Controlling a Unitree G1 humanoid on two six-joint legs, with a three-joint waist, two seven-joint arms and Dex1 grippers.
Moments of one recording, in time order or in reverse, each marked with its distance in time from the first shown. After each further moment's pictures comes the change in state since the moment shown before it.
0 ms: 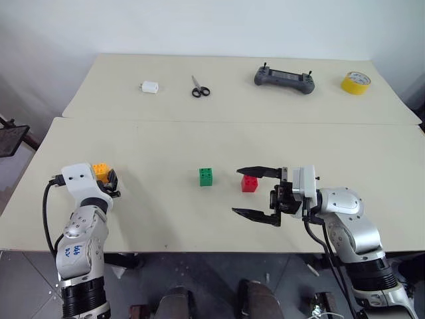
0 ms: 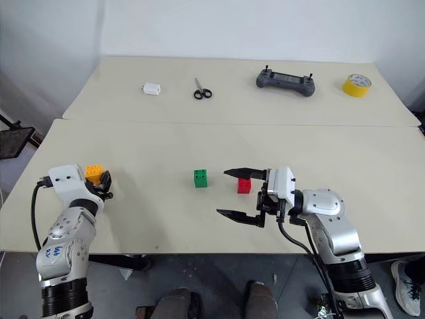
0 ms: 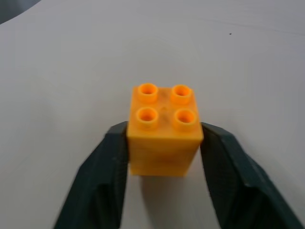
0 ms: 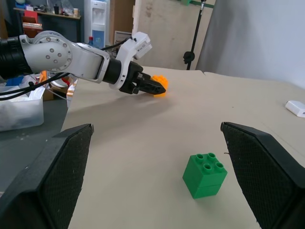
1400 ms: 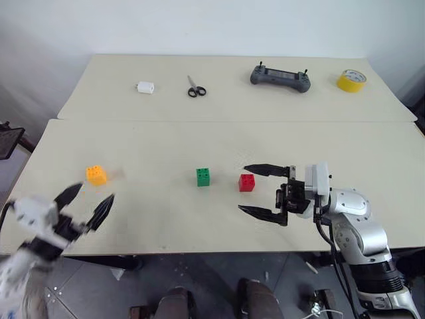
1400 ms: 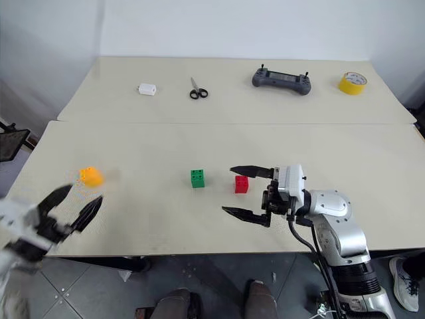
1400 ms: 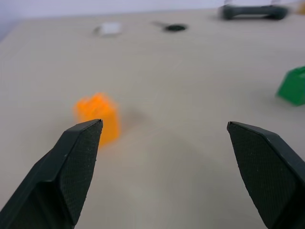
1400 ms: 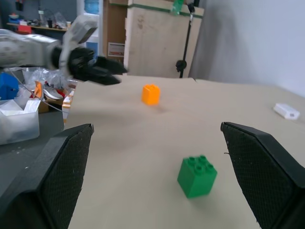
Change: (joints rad) left arm 0.530 0.055 0.282 -0.208 -0.198 -0.298 -0.631; right arm -0.013 -0.005 -0.042 -0.035 0.072 0.040 -0.003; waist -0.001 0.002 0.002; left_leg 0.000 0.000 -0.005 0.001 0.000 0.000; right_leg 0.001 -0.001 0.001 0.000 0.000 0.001
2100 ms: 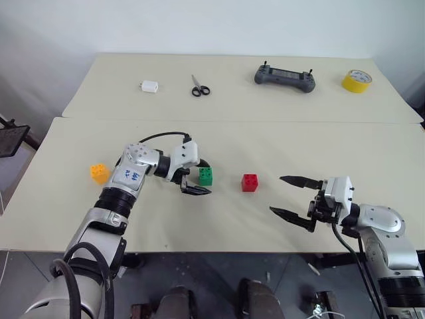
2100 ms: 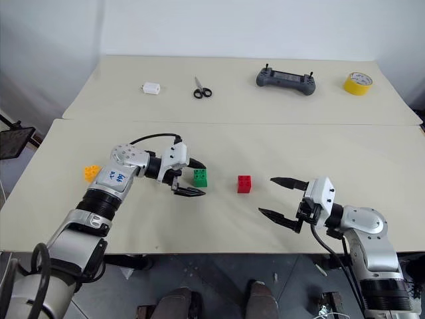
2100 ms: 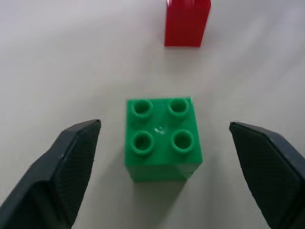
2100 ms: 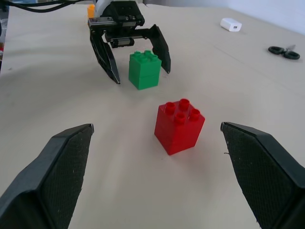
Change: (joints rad) left arm -1.224 0.156 -0.867 1.025 0.439 -0.181 -0.643; right arm 0.159 -0.118 -0.142 0.193 -0.096 -0.106 0.009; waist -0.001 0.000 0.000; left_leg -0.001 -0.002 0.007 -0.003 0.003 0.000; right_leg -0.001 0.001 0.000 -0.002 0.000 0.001
